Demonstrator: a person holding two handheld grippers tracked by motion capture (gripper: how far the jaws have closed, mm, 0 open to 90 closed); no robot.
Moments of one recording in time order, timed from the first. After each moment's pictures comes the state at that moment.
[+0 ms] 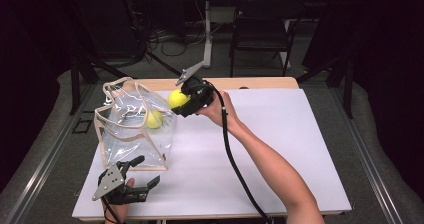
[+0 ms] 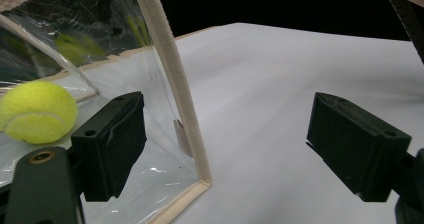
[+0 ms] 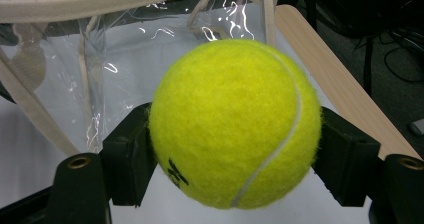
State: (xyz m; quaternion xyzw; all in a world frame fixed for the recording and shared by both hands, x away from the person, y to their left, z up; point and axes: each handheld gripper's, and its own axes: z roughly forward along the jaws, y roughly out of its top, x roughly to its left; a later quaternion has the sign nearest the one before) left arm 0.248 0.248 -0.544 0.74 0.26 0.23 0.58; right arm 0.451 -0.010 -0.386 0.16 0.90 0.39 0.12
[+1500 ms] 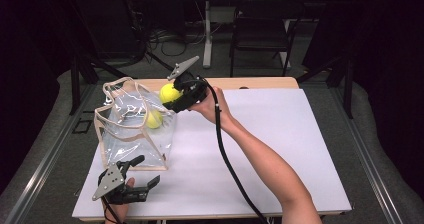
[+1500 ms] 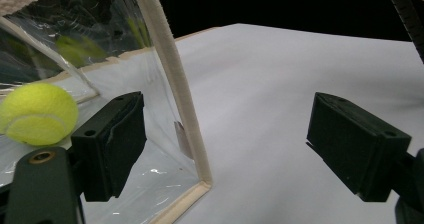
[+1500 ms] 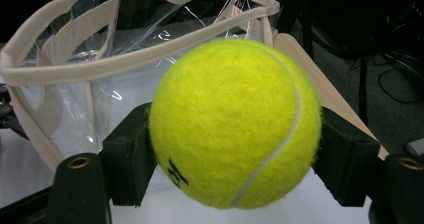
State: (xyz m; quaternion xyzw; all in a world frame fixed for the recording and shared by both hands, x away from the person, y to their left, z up) left arm 0.249 0.248 -0.543 0.74 0.26 0.23 0.58; right arm 0.448 0.006 -0.369 0.15 0.88 0.42 0.13
